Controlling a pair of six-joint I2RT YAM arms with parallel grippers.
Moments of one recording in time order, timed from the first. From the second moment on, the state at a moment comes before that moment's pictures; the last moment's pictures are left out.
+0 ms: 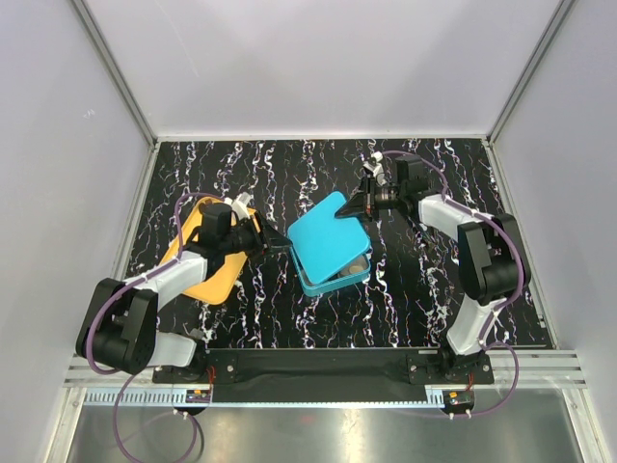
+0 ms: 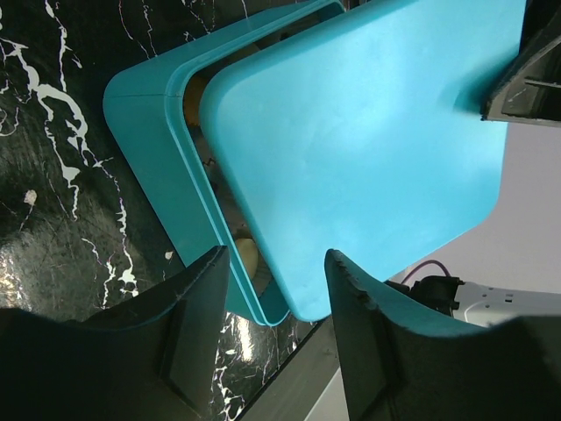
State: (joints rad) left arm -0.30 1.34 0.60 0.15 0.61 -0.85; right arm 0.25 1.82 1.15 0.00 -1.10 0.76
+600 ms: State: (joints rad) left arm -0.30 1.35 0.60 0.16 0.61 -0.85; right arm 0.25 1.89 0.98 0.62 -1.14 1.25
